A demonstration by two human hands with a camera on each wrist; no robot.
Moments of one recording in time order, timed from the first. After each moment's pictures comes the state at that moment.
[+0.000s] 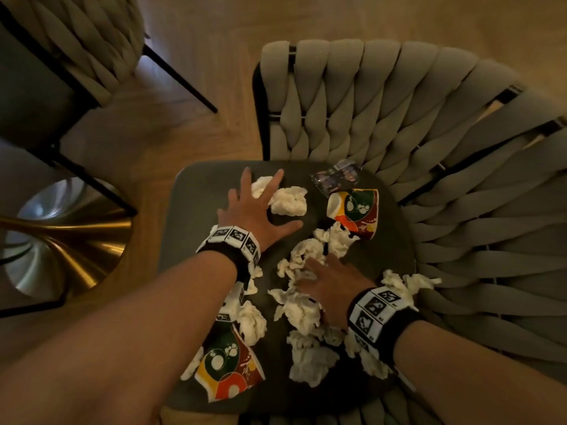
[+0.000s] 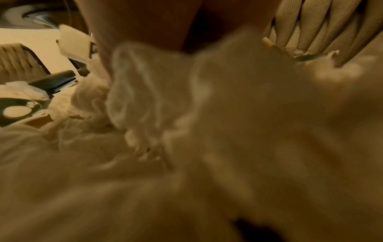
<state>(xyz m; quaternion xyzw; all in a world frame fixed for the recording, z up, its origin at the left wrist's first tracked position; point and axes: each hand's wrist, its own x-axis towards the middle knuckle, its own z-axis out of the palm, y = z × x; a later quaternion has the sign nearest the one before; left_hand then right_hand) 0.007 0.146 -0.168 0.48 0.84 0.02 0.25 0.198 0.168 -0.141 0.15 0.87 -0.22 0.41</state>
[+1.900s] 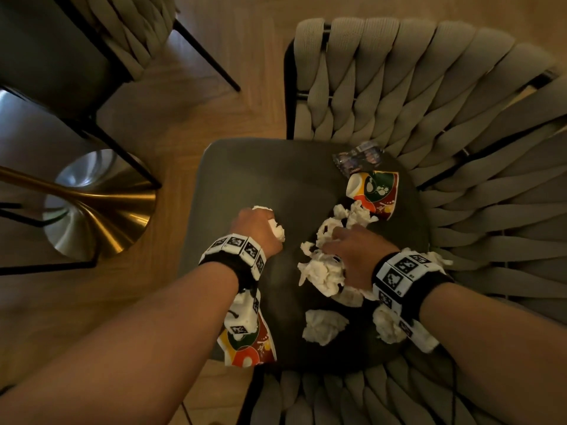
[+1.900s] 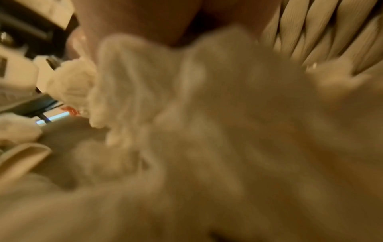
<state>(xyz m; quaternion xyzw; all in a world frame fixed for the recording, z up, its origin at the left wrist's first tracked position) 0.024 0.085 -0.134 0.33 0.87 0.02 0.36 0.199 0.180 -0.119 0.20 0.88 -0.24 0.36</state>
